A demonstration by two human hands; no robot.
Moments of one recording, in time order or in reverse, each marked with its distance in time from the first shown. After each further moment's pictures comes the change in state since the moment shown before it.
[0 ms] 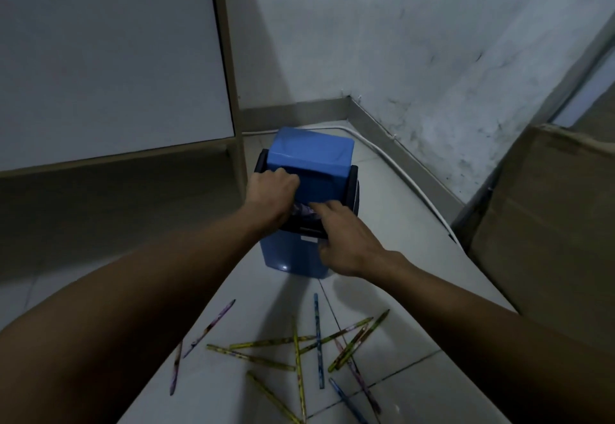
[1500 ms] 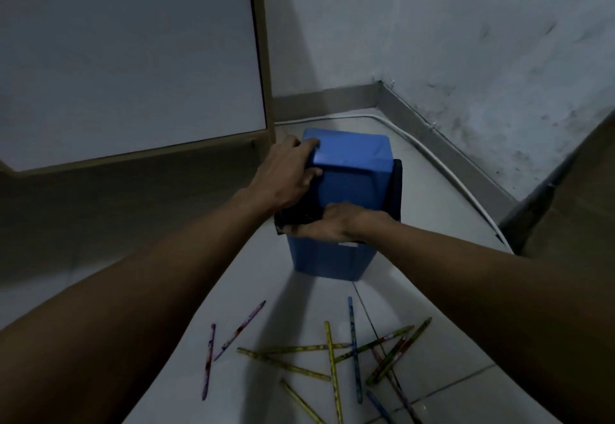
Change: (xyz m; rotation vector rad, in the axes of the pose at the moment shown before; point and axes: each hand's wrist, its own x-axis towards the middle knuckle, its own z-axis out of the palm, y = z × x) left_hand 0.025 -0.059 0.021 -0.547 0.155 0.030; right_hand 0.084 -0.034 0.017 -0.002 -0.504 0.289
